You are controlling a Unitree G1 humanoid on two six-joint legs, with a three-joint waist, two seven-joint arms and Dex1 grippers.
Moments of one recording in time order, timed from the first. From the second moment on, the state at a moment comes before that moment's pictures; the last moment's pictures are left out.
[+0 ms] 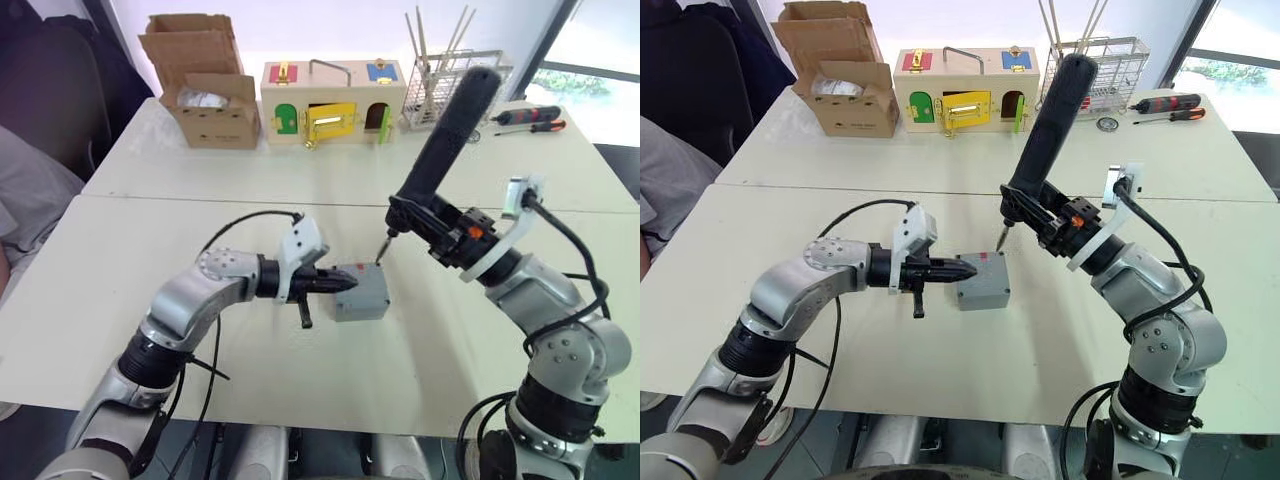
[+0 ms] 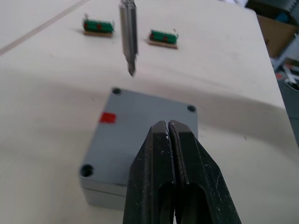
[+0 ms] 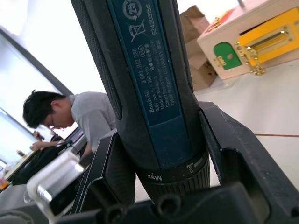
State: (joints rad) left arm -0.54 0.49 -0.35 -0.24 -0.44 0.73 -0.91; right arm -0.34 -0.23 -0.39 -0.55 0.70 0.91 0.53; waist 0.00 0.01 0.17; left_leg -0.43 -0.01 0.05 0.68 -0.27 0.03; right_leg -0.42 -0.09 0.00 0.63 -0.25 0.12
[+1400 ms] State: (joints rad) left arm -0.52 0.47 -0.35 -0.22 -0.36 0.67 -0.93; right arm -0.17 -0.39 -0.07 -0.48 0.50 0.44 0.55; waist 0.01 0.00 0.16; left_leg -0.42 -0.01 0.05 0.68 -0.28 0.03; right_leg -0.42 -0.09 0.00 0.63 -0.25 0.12
